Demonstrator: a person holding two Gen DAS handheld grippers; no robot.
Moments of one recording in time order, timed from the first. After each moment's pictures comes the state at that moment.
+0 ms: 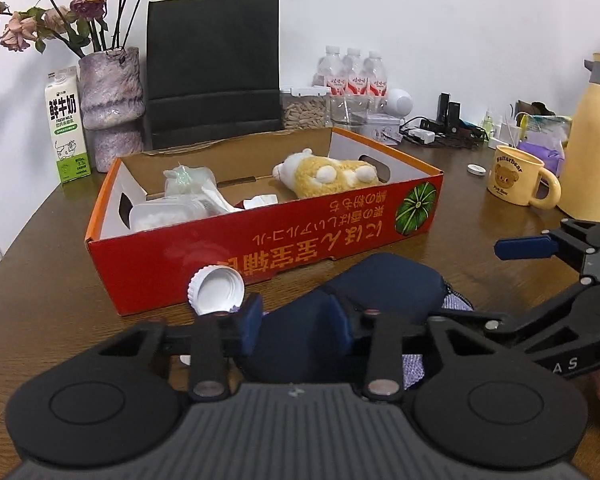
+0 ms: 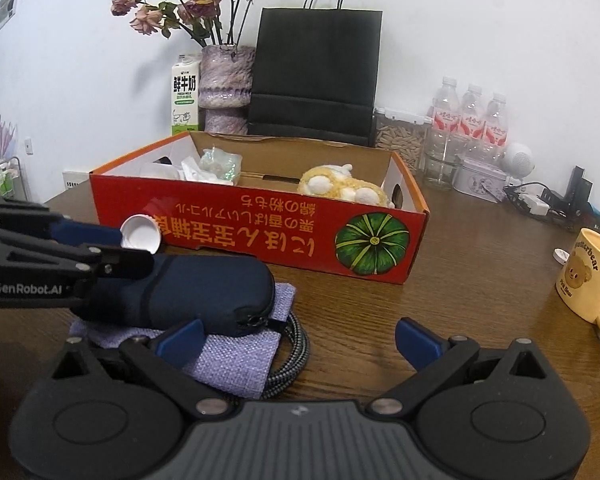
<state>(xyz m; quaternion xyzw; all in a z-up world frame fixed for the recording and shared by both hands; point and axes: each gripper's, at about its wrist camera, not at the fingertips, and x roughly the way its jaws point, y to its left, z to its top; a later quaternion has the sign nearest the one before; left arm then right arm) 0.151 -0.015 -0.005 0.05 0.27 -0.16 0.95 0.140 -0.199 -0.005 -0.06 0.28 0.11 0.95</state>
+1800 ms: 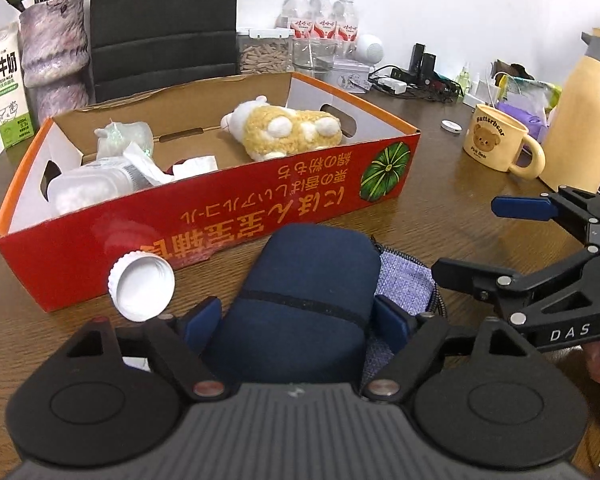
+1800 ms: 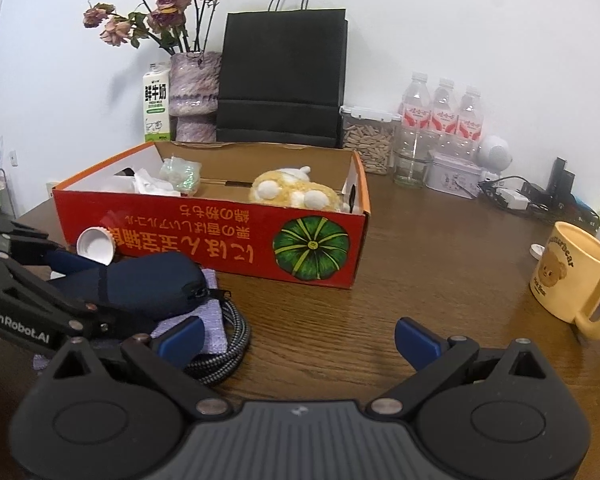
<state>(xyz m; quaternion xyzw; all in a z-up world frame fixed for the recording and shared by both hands) 0.192 -0.046 -0.015 0.05 0.36 -0.22 0.91 0.155 -0.238 -0.002 -0.05 0.28 0.10 0.96</state>
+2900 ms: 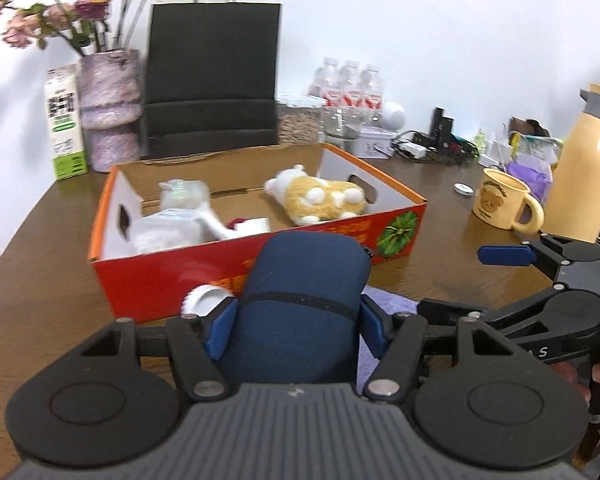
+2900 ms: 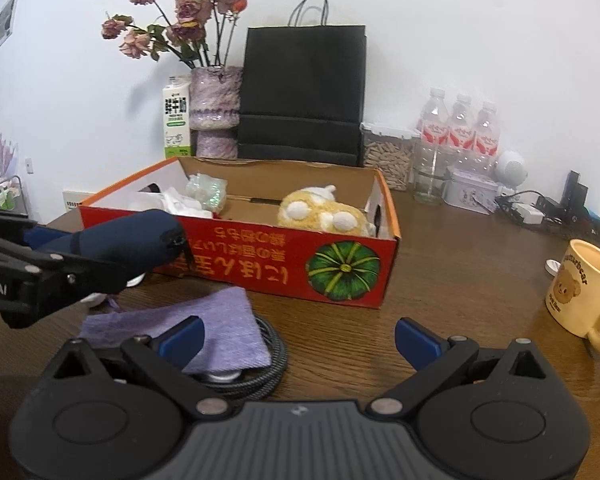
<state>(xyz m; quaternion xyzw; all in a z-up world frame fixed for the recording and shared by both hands) 0.147 -0.011 0.027 0.02 0.28 -0.17 0.94 0.144 -0.218 0.013 -0.05 0.26 0.12 0.96</state>
